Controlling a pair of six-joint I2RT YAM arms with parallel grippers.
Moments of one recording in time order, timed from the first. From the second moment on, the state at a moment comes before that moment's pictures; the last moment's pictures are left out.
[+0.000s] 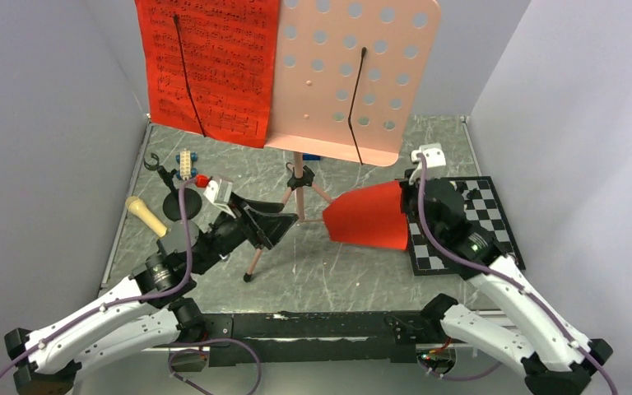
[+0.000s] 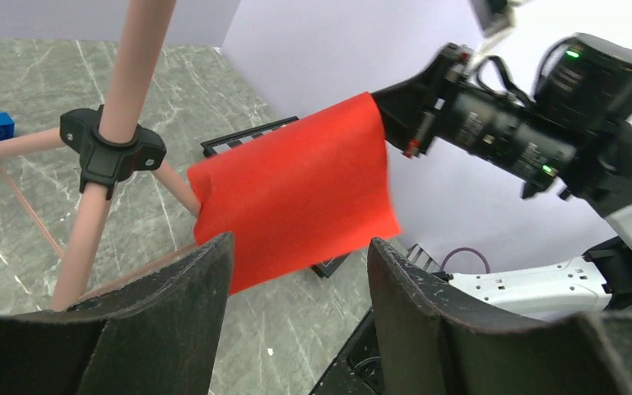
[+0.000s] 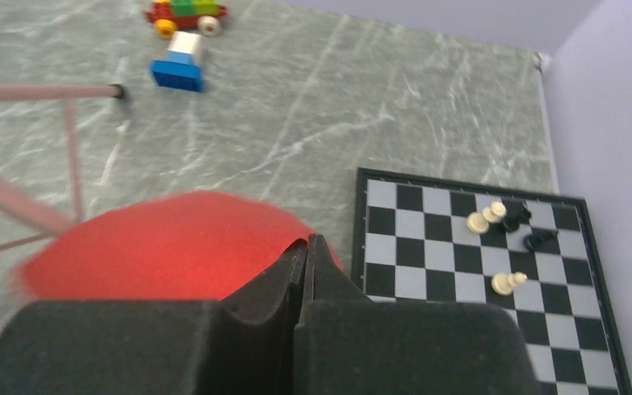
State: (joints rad) left arm -0.97 0.65 0.69 0.08 -0.11 -0.56; right arm 0.72 0.75 0.94 -0.48 0.57 0.07
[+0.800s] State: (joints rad) left arm -0.97 0.42 0.48 -0.02 -0.20 -0.68; right arm -0.06 1.57 1.32 -0.27 -0.30 0.63
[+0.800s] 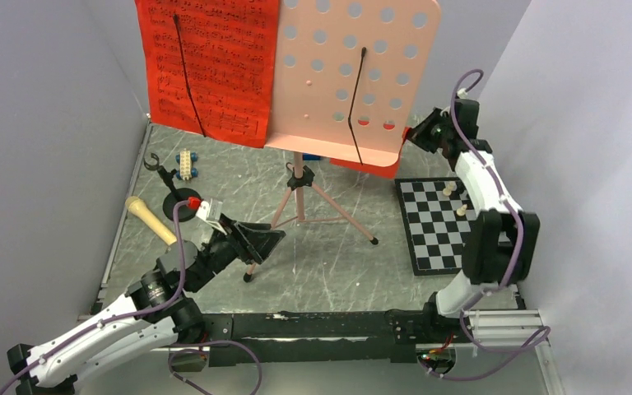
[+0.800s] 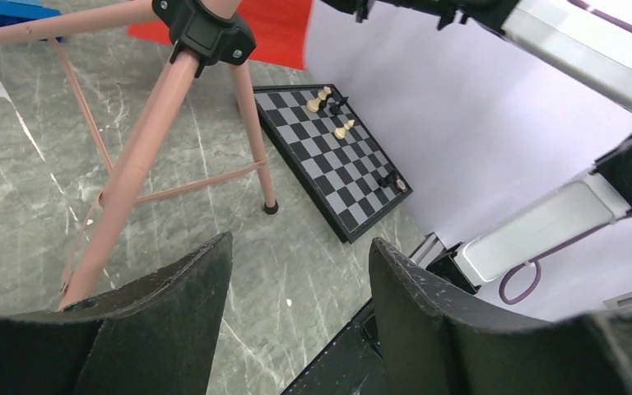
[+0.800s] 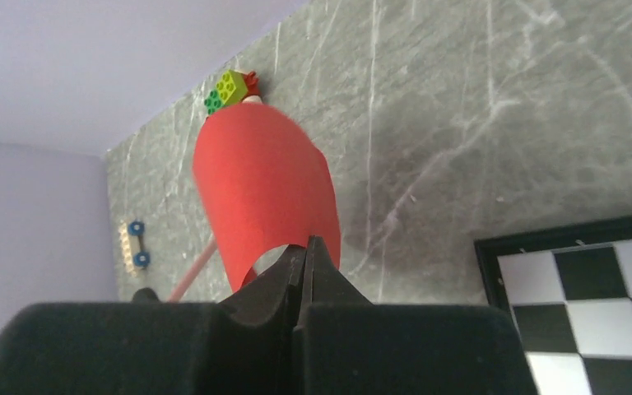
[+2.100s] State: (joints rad) left arm -0.97 0.55 0.46 -0.03 -0.18 -0.75; right arm -0.09 2.02 1.36 -0.26 -0.58 0.77
